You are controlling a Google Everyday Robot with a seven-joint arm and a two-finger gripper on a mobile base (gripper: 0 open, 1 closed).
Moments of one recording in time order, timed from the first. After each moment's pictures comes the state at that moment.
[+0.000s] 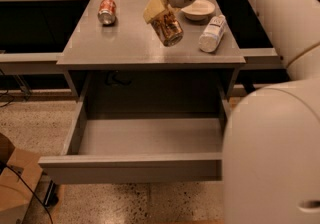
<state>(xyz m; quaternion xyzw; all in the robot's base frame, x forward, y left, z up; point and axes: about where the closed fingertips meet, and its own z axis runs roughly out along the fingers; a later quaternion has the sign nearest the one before) 0.726 0.004 0.954 -0.33 0.87 0.24 0.28</state>
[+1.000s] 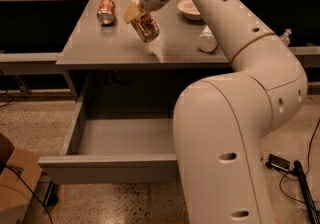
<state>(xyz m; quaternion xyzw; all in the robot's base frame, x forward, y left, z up) 0.821 0.068 0.917 -0.36 0.85 0.18 0.34</state>
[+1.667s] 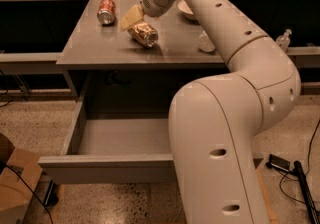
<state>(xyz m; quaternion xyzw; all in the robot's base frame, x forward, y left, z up) 0.837 0.057 0.887 -0.33 0.87 0.16 0.33</state>
